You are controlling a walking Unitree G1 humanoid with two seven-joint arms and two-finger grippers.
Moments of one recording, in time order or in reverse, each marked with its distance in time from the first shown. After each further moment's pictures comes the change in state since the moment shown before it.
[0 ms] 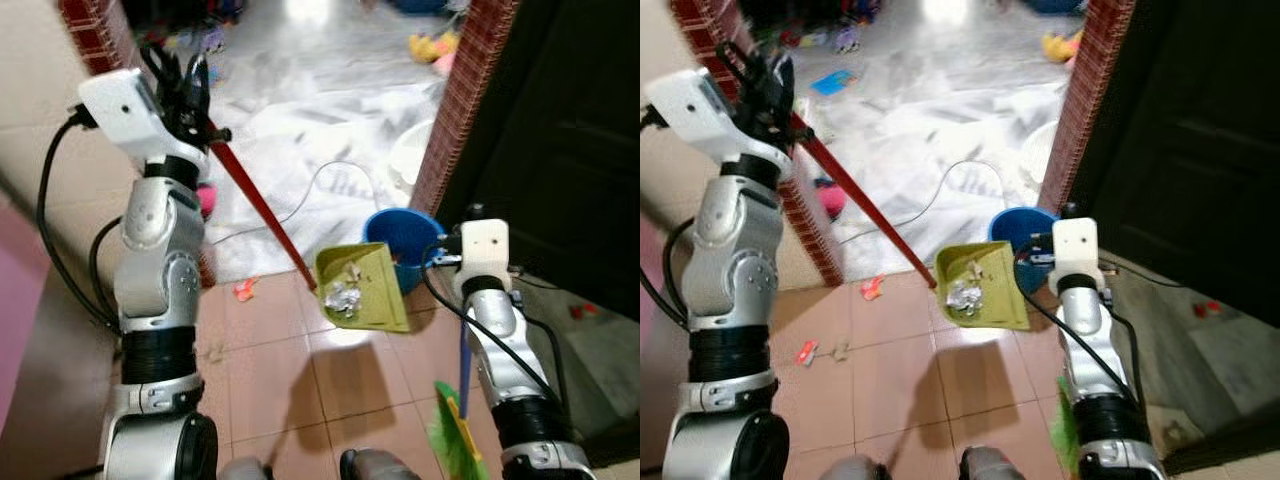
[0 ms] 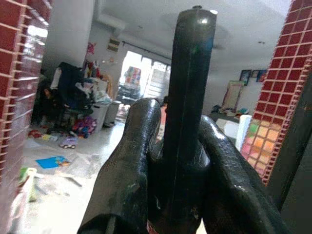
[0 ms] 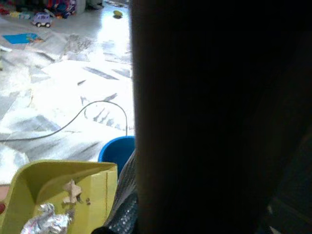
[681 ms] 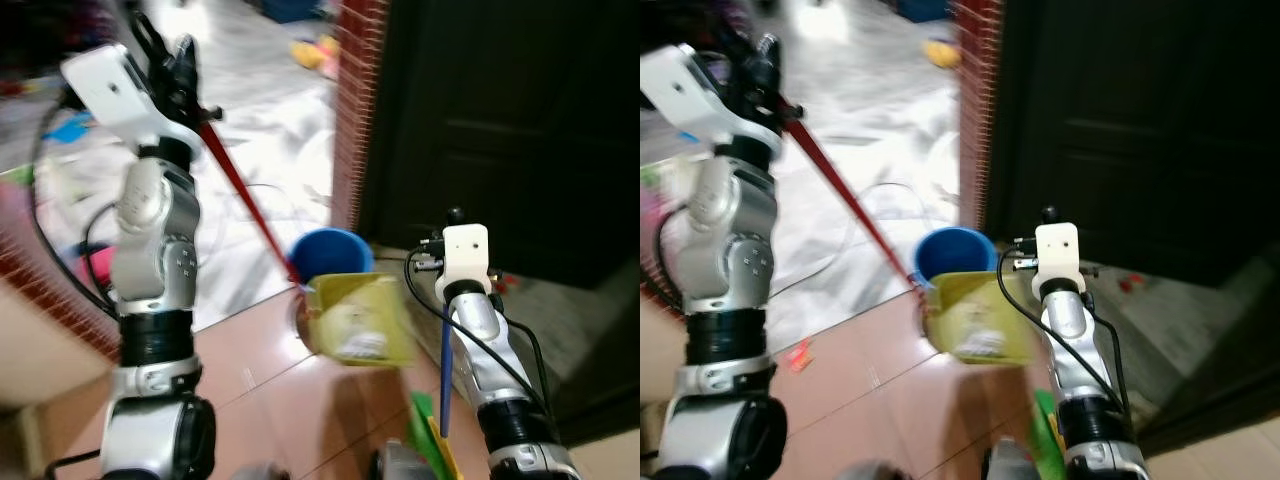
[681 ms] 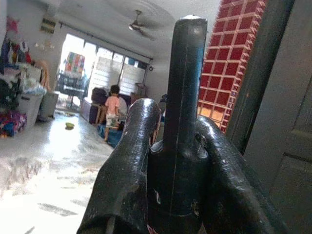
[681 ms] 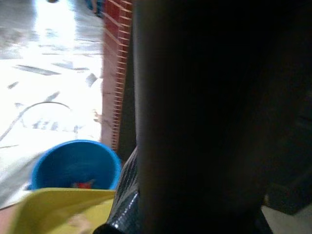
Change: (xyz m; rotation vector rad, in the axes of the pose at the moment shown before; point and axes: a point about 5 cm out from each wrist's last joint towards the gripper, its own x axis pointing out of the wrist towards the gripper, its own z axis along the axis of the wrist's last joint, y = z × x) left arm 0.016 -0.001 0.016 0.024 -0.061 0.049; right arm -0.001 0.014 -0.002 0.034 0.008 0.055
